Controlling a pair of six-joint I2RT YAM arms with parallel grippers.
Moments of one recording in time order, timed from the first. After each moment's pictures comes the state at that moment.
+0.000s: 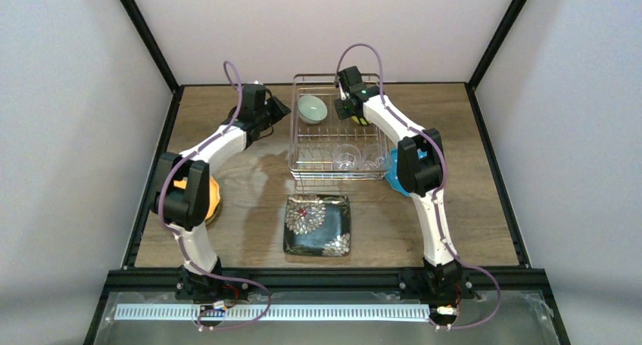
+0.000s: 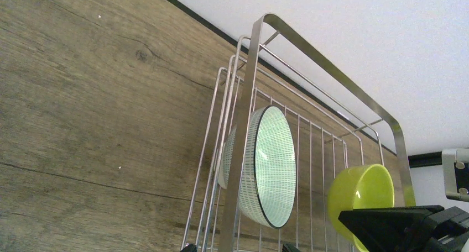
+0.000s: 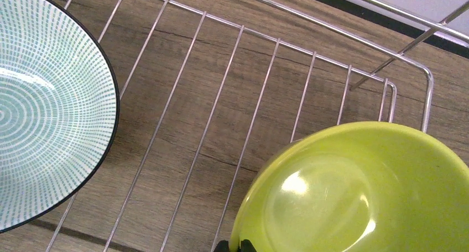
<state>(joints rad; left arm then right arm) -0.30 1.83 1.31 -0.03 0.05 -0.78 0.42 2.34 2.07 -0.64 0.18 0.01</state>
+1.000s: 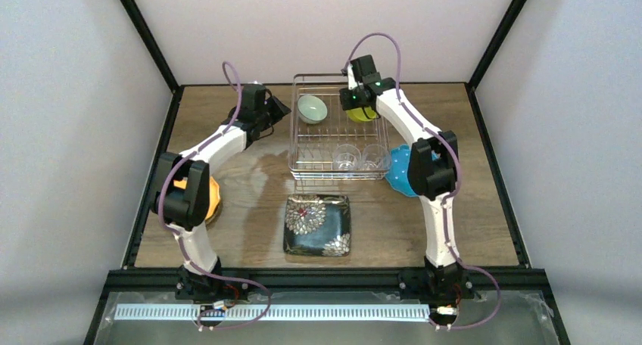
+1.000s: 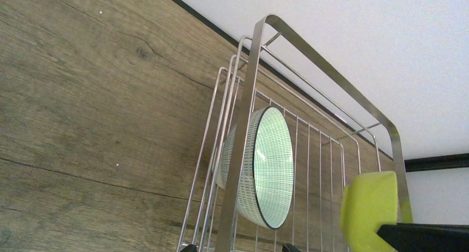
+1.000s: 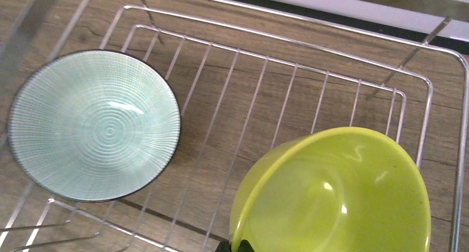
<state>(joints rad) -0.30 1.83 1.31 -0.03 0.05 -0.82 0.38 2.23 2.05 -0.66 -0.01 0.09</state>
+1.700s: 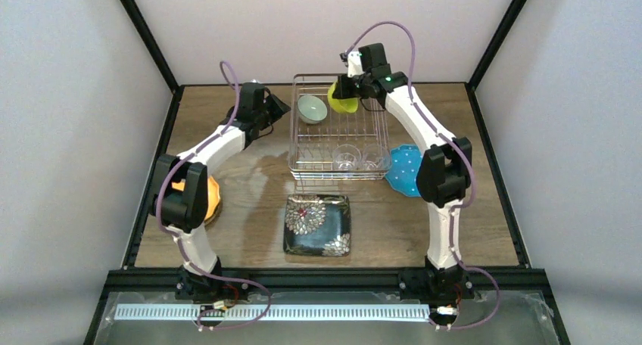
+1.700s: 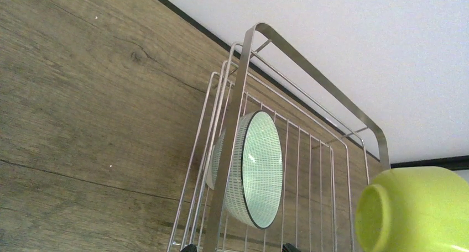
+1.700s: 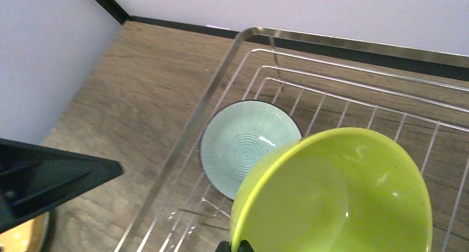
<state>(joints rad) -0.30 1.81 1.31 -0.03 0.06 -0.83 0.37 2.11 2.02 -0.59 -0.34 0.20</state>
